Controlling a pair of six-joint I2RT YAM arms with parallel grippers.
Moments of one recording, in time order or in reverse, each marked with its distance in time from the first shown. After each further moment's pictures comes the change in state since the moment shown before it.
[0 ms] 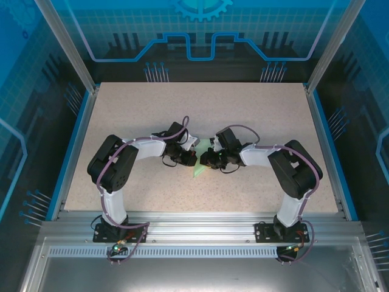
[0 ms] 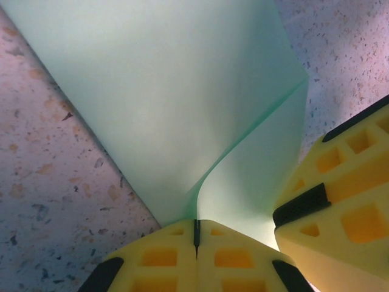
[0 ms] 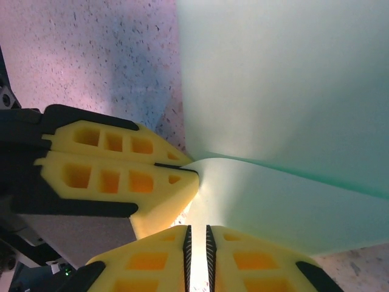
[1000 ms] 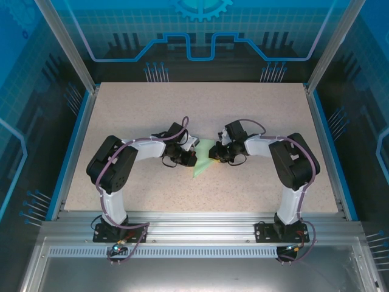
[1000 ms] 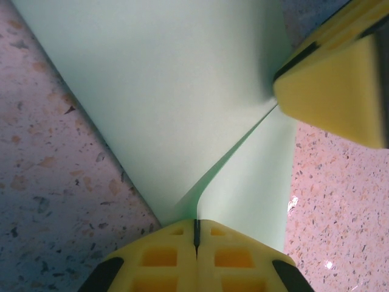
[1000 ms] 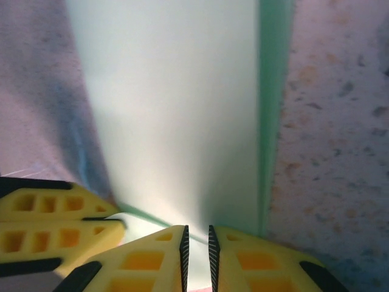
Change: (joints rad) left arm -0.006 -0.012 -0.015 0.012 -0.013 -0.018; right arm -0.144 0.096 0.108 -0.164 -0.031 -0.159
